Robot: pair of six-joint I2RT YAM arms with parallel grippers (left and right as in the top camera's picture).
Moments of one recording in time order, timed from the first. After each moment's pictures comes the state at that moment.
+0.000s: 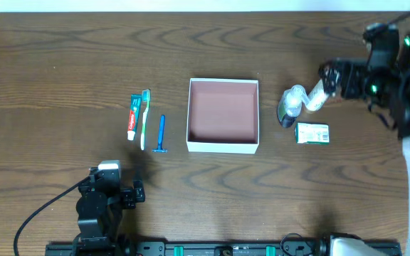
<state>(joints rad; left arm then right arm) 0.03 0.01 0.17 -0.68 -0.01 0.01 -0.08 1.38 1.56 -0.99 -0.26 0.04</state>
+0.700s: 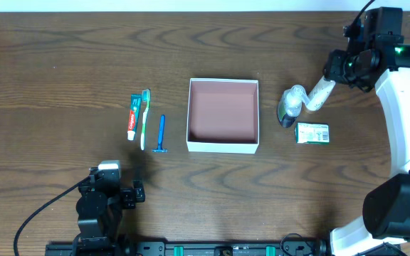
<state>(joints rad) 0.03 0.01 0.17 -0.68 -0.01 0.01 -0.08 1.74 1.63 -0.98 -0.10 0.13</state>
